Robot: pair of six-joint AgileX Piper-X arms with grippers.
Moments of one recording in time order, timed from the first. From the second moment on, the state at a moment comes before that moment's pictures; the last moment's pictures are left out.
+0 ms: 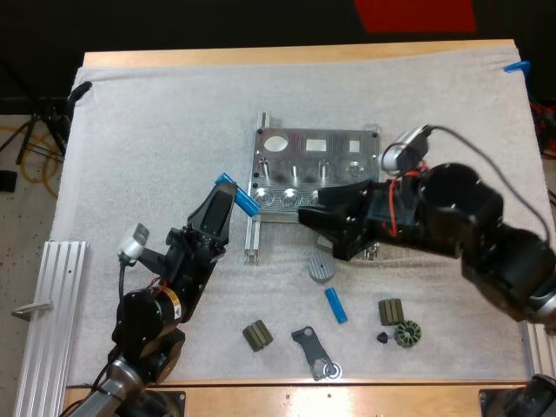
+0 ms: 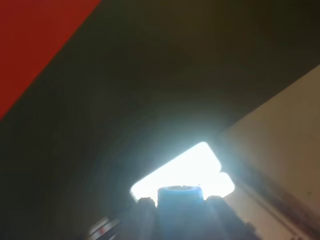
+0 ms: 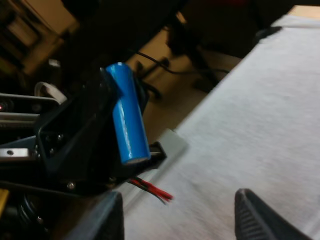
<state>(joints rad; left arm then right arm) -0.57 0.78 -0.26 -0.94 -0.04 -2.87 0.76 1.09 -1.07 0.39 -0.40 -1.43</state>
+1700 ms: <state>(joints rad) -0.57 0.80 -0.26 -1.22 0.14 -2.89 0.94 1.19 -0.74 -0.62 -0.34 -1.27</state>
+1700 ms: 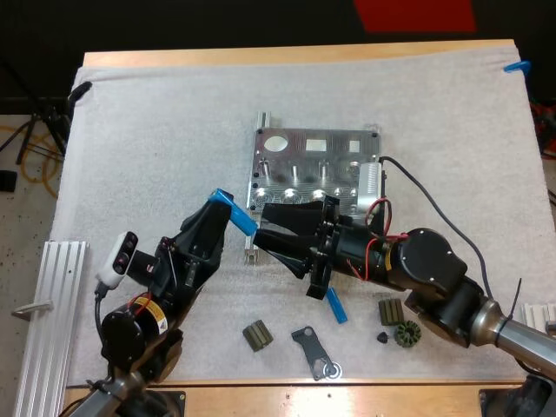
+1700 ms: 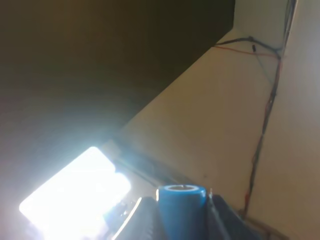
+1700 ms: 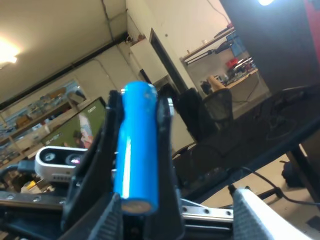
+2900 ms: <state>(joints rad) -0.55 0.90 -0.26 -1.30 0.20 -2.90 0.88 1.18 -0.74 -0.60 -0.40 -1.30</state>
